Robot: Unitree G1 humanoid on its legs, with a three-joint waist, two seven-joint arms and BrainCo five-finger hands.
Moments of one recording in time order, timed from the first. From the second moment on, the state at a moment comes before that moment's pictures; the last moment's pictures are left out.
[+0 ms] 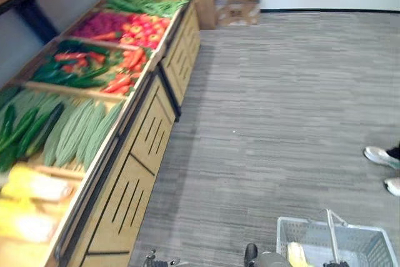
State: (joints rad) left arm 0.12 0.06 0.27 1.07 0.28 -0.09 0.18; right arm 0.10 -0.22 -0.38 1.11 -0.26 -0.08 -0.12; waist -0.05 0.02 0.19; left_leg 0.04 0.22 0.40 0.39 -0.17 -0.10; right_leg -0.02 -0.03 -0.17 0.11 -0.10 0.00
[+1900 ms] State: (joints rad) left arm 0.17 0.14 0.14 1.06 0.37 -0.08 0.19; right arm 0.09 -0.15 -0.34 1.11 -0.18 -0.10 -0.12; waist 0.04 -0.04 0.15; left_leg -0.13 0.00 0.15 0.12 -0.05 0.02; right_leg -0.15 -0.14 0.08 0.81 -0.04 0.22
